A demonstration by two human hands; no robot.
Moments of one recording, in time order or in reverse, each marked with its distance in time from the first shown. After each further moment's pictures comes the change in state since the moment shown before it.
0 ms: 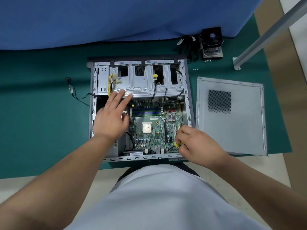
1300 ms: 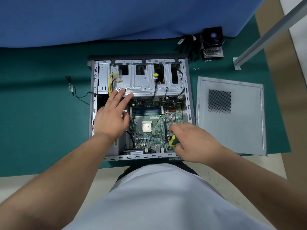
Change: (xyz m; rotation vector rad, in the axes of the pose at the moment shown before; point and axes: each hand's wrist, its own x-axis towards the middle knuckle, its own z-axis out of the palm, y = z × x) left_hand 0.000 -0.001 0.001 0.010 0.006 0.001; right_hand 0.013 -0.013 -0.011 -0.122 -0.097 0.012
